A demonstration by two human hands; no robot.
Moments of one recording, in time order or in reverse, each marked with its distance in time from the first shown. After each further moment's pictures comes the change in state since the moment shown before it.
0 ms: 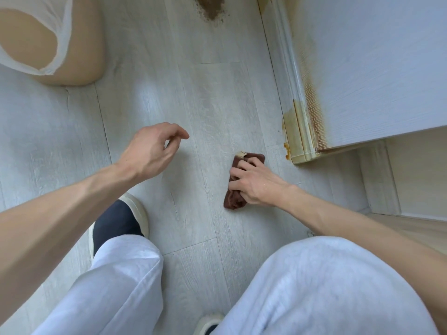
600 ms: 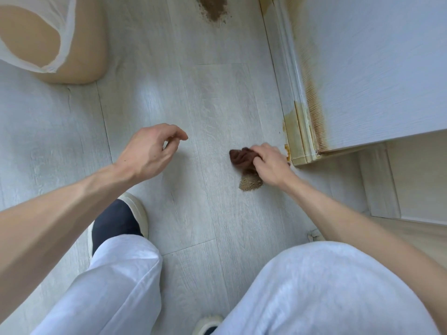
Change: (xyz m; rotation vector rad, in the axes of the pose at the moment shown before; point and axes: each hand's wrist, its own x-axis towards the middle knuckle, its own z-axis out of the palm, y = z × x) left_hand -0.003 -0.006 0.000 0.007 -0.011 -0.003; right_hand 0.005 0.038 0.004 0.609 0.182 0.648
